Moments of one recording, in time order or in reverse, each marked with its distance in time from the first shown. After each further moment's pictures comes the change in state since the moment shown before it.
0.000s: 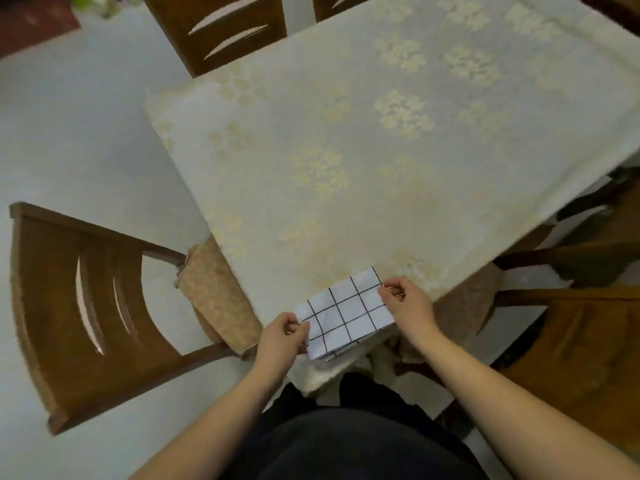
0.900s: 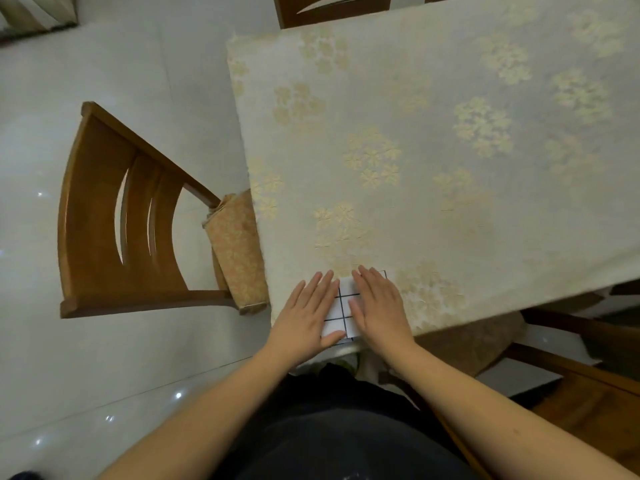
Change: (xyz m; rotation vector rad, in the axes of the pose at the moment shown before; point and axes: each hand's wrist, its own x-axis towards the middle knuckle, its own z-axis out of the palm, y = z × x) left_hand 0.007 -0.030 0.041 1.078 0.158 0.673; right_hand 0.008 0.001 0.036 -0.858 -0.269 -0.749
